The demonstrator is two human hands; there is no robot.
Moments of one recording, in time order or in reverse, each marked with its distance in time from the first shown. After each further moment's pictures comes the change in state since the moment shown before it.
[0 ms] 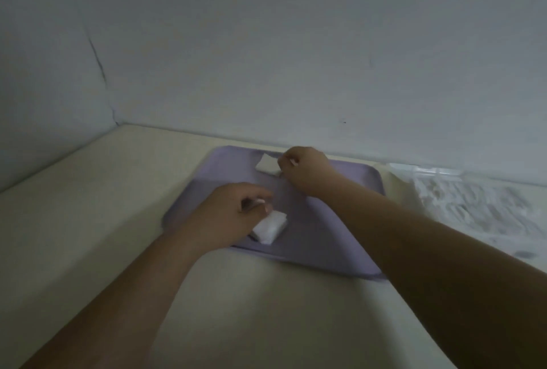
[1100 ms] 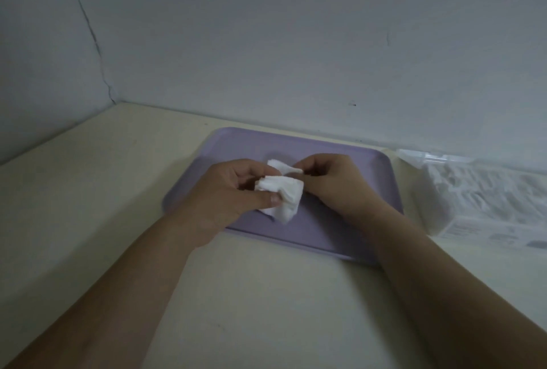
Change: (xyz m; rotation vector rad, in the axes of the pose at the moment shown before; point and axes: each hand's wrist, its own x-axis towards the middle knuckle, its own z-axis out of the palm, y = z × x) left_hand -0.008 -0.003 0.003 -0.714 0.027 -0.057; right_hand -0.058 0.031 0.009 0.620 0.004 -0.067
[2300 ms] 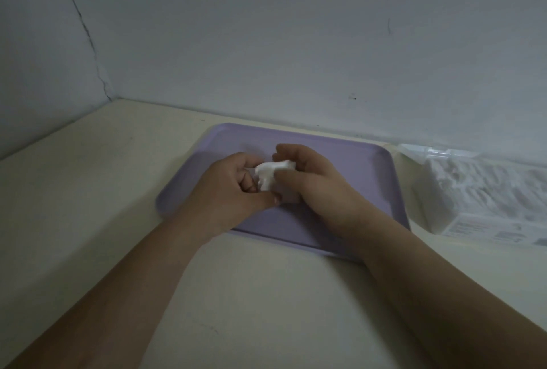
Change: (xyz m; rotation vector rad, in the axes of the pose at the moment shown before) left_hand 0.012 -0.012 0.009 0.317 0.150 0.026; right_hand -0.011 -0.013 0.028 0.269 -0.098 0.108
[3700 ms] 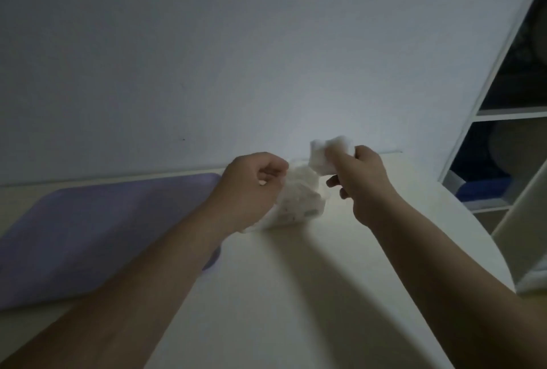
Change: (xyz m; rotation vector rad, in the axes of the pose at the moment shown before) left_hand -0.010 0.182 0.236 0.039 -0.254 0.328; right_hand -0.182 -0.060 -0.266 -0.050 0.870 0.049
